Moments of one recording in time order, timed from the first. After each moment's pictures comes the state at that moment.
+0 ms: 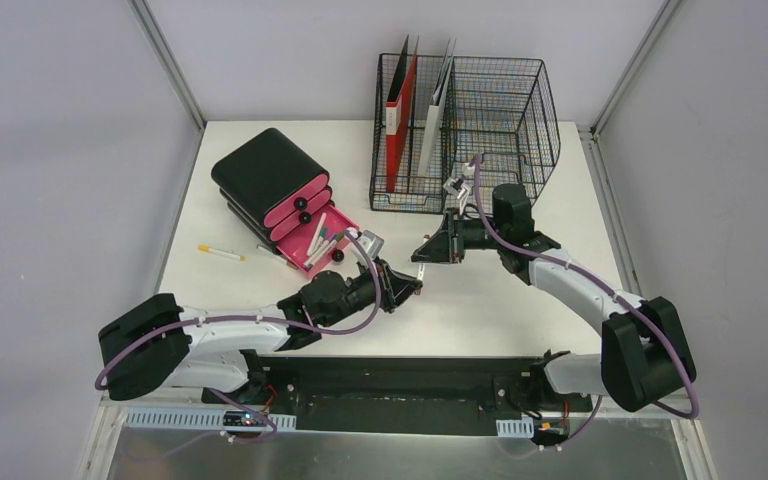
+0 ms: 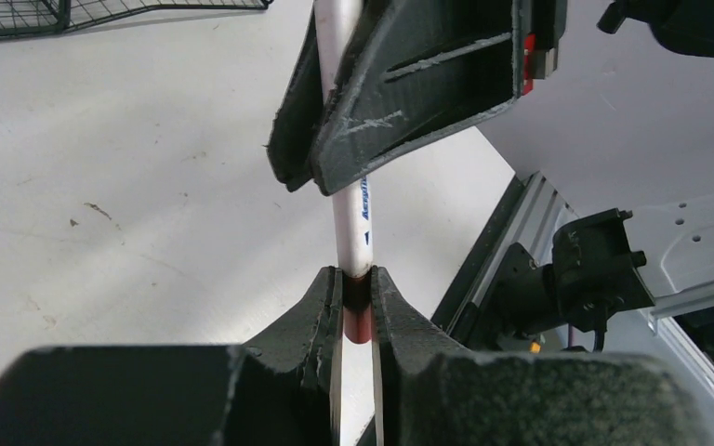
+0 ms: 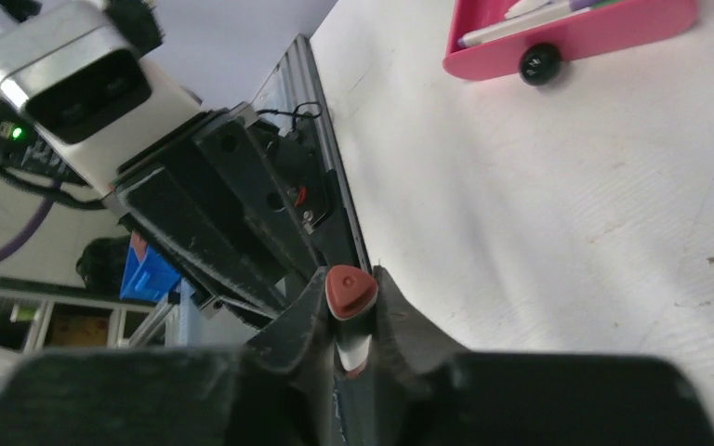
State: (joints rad) left arm -1.08 1.21 0.40 0.73 -0.09 -0.60; right arm 0.44 1.31 0.75 0.16 -1.05 0.50
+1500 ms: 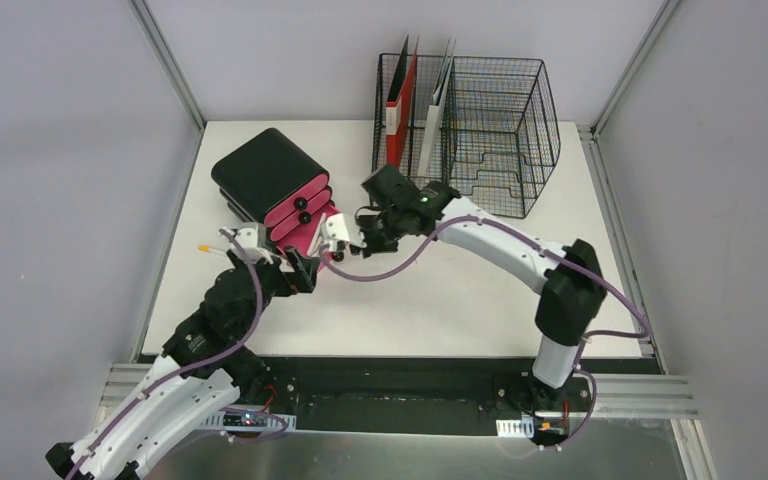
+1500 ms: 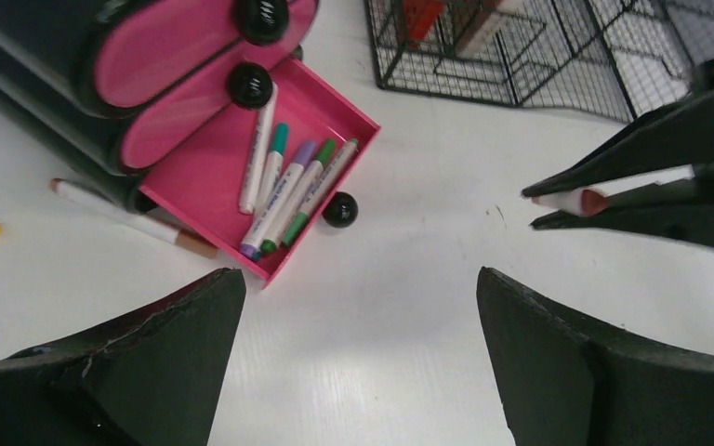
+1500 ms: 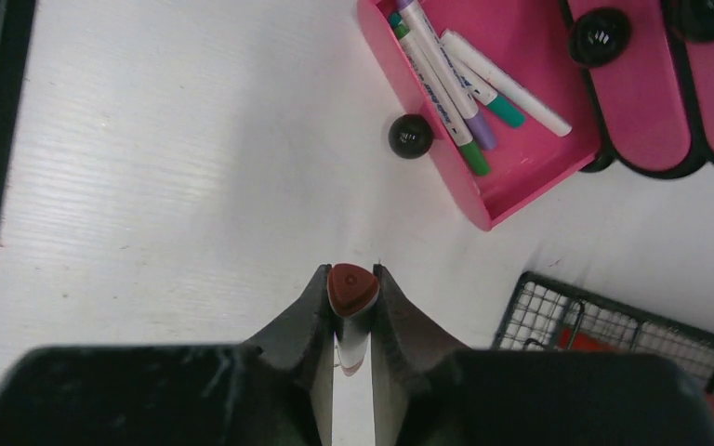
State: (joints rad) left arm -0.67 0.39 0.48 -0.37 -0.34 -0.47; right arm 0.88 1.75 1.58 -0.79 -0.46 -0.94
